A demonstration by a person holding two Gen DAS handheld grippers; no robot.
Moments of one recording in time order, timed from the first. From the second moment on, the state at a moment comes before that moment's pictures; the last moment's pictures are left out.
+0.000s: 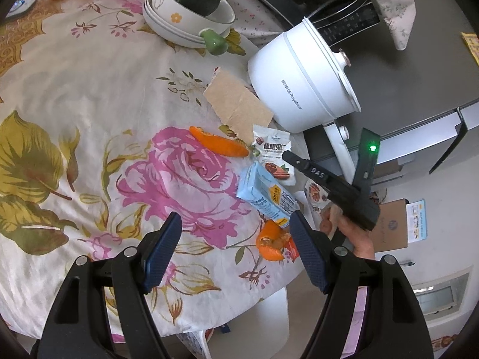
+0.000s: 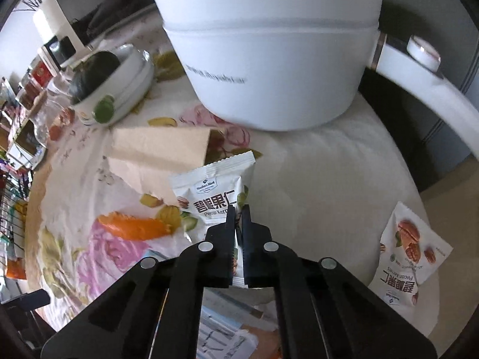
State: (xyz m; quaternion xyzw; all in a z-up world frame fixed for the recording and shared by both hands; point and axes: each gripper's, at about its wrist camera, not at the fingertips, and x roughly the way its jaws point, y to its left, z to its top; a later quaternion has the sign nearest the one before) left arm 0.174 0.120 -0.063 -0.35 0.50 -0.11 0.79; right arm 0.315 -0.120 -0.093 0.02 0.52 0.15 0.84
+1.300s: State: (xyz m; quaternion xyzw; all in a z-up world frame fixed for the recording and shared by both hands) left arm 0.252 0.019 -0.153 -0.53 0.48 -0.12 0.69; right arm 0.192 -0.234 -0.024 0.15 0.37 0.05 0.92
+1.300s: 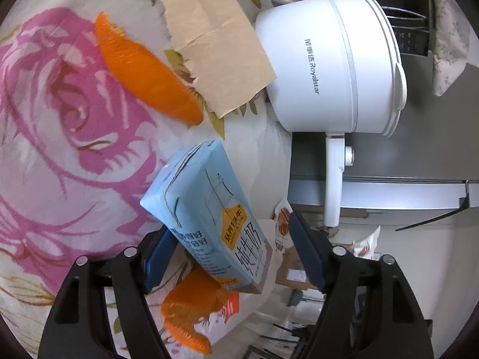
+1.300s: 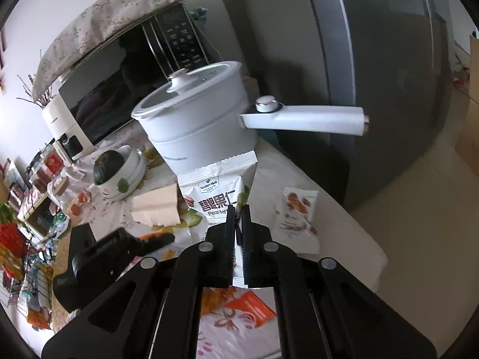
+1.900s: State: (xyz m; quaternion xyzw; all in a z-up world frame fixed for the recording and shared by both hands) left arm 0.221 0.025 -0.075 -0.47 0.38 -0.20 0.77; right arm 0.144 -0.246 -0.003 0.14 0.34 0.05 0.93
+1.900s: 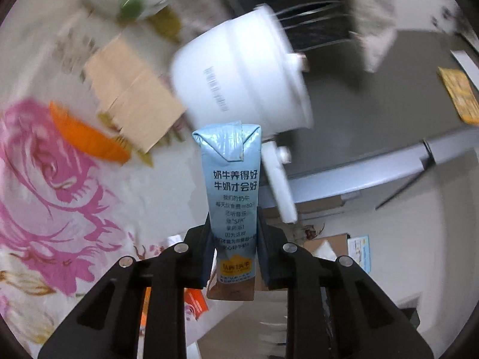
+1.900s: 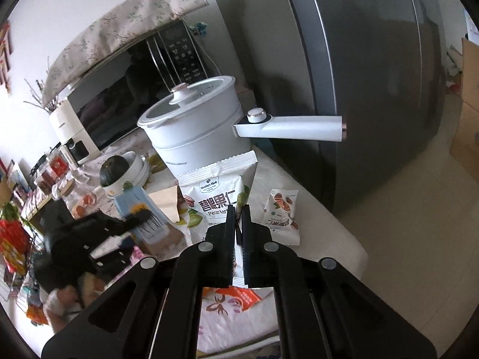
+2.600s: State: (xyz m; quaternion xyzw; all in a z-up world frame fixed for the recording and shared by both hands) left arm 0.074 -0.007 -0.014 -0.25 0.37 -0.26 0.86; right arm -0.001 -0.216 -0.043 0.05 0.40 0.05 0.91
